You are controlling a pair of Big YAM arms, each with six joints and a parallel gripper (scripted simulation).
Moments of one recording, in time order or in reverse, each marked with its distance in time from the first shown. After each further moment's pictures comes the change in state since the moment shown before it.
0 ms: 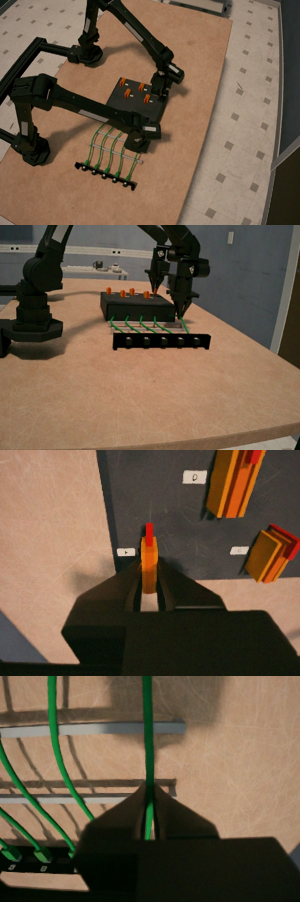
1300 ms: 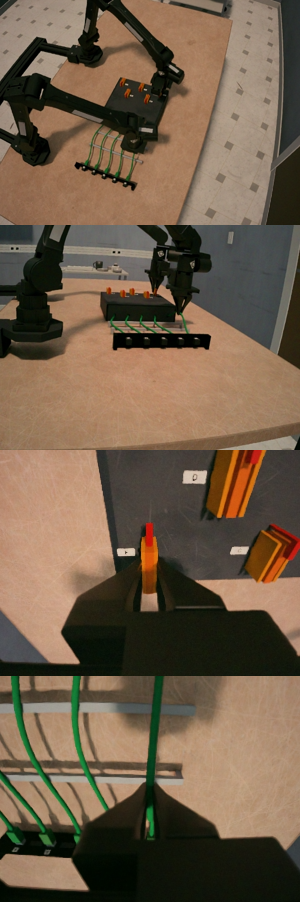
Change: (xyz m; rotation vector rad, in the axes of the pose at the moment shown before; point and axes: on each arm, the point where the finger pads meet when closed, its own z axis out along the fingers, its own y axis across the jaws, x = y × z) left arm 0.000 0.000 0.000 0.000 0.000 0.000; right arm 0.013 0.009 -0.020 -0.012 -0.032 -0.037
